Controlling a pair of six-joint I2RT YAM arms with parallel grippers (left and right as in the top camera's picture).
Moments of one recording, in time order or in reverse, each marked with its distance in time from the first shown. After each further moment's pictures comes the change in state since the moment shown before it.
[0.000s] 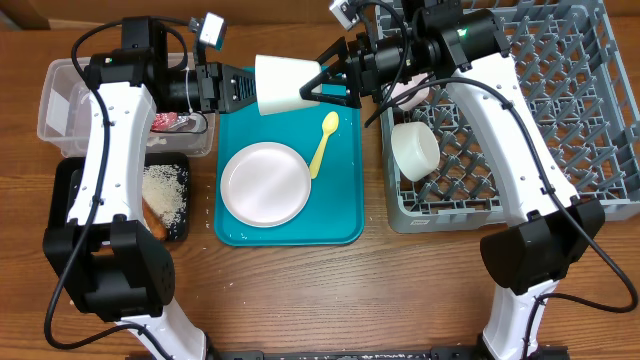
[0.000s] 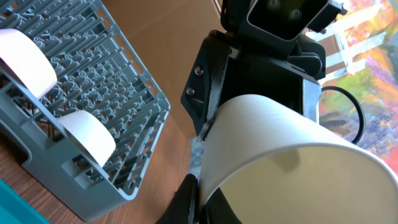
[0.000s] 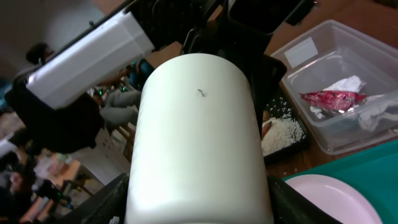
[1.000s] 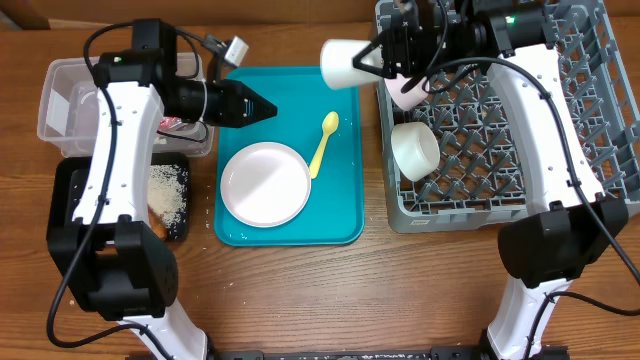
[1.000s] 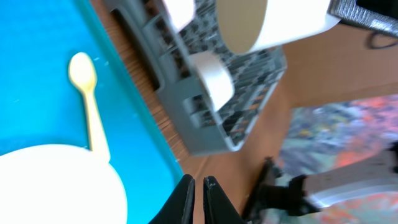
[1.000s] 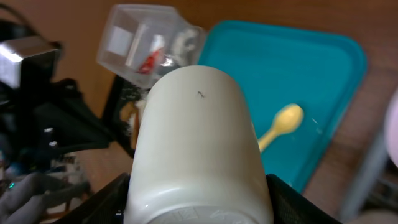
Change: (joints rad) left arm -0.036 0.000 0.000 -0.045 -0.548 0.003; right arm -0.154 -0.003 -0.001 -0.105 0.575 0.372
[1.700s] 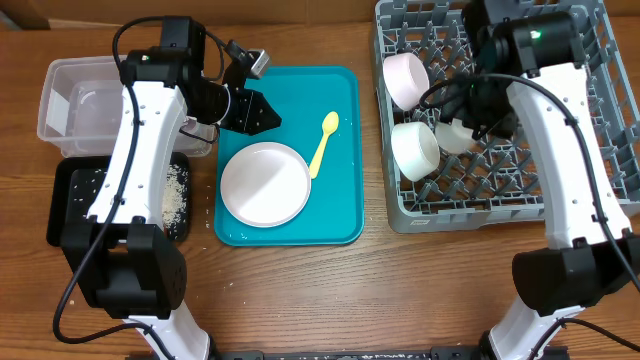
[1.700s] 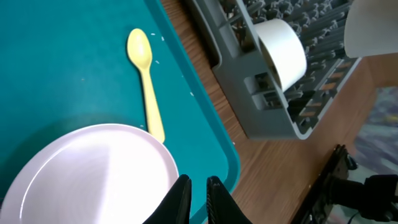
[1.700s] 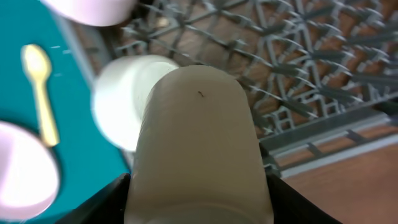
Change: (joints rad) left arm -0.080 0.000 0.000 0.033 -0.302 0.000; right arm 0.000 -0.148 -0.100 -0.448 0.848 0.432
